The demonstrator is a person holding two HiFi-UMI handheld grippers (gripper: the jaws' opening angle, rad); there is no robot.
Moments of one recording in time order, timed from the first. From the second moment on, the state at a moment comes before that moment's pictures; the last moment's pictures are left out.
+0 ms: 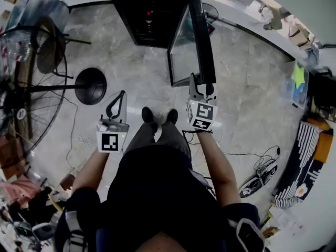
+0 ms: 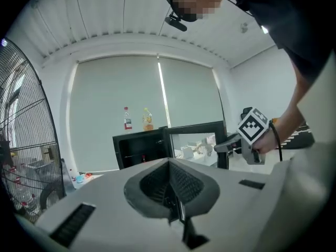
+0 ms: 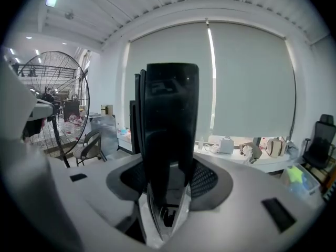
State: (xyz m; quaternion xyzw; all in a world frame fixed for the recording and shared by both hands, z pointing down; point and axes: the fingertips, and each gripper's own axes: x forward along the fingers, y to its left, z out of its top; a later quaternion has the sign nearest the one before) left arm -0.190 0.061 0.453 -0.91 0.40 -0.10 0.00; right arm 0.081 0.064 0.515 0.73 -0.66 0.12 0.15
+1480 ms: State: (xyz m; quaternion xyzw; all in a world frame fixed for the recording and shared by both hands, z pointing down) left arm -0.063 0.049 0.432 -0.93 0.37 -0.08 0.02; right arm 0.249 0.062 0.515 0.70 -0.69 0.10 0.14
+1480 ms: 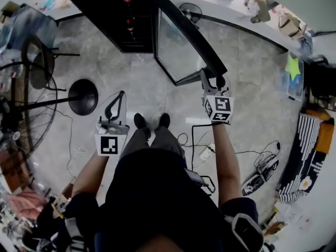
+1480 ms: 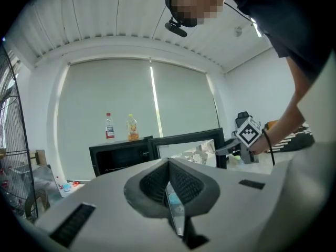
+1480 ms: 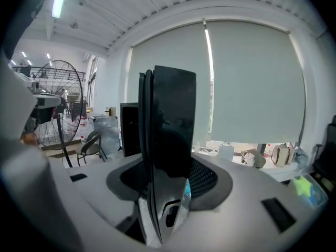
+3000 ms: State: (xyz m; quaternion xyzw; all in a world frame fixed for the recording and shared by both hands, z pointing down) left arm 0.020 0.001 0.415 -0.95 0.29 -0.04 0.01; right arm 0.386 -0.013 0.517 0.68 -0.70 0.12 0.18
